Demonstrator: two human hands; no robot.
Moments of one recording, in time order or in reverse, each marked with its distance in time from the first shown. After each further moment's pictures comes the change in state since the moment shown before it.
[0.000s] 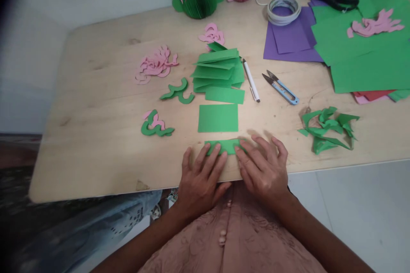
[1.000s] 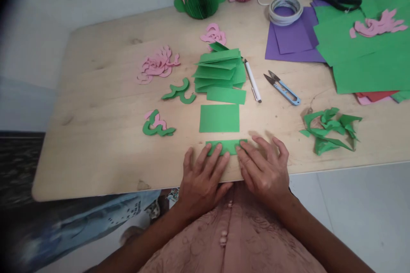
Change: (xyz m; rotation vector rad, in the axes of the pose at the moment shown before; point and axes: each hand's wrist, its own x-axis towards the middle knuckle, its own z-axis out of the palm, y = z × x) left_hand 0.000 0.000 0.001 0.015 -0.007 0.003; right_hand 0.001 -0.001 0.001 0.006 -0.009 -0.002
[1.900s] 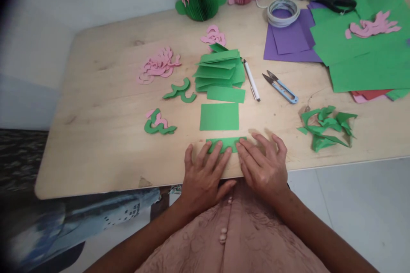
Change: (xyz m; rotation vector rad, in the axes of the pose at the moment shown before) left_hand 0.005 0.005 -0.002 -0.024 0.012 -0.039; right_hand 0.002 -0.001 0.000 -0.011 -0.001 0.012
